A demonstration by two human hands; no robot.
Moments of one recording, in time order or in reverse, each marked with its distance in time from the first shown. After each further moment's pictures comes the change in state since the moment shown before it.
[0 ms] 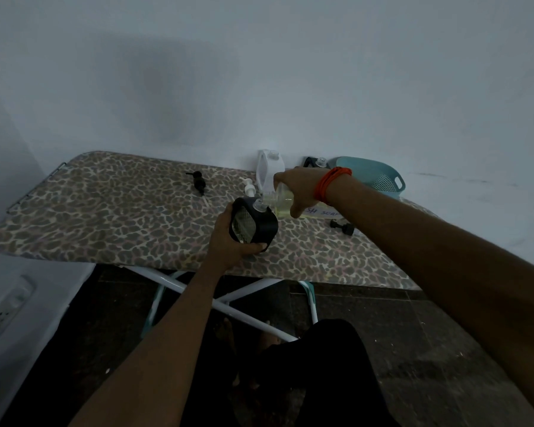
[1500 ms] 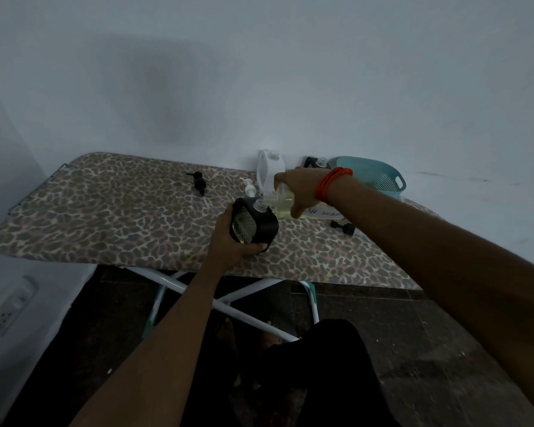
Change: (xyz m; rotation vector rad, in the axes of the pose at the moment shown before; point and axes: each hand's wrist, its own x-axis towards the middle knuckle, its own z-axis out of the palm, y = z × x) left_hand 0.003 -0.003 0.000 0.030 -0.002 -0.015; right_hand 0.000 0.002 0.001 0.024 -0.007 -0.004
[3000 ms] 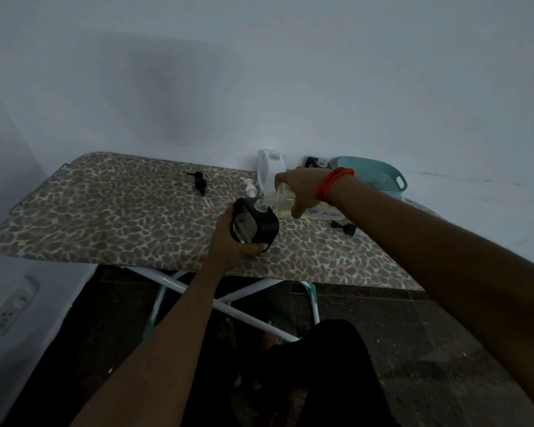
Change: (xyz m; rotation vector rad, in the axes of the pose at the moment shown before) left_hand 0.001 0.001 0.000 0.007 -0.009 0.041; right_hand 0.000 0.001 0.000 0.022 -0.002 -0.005
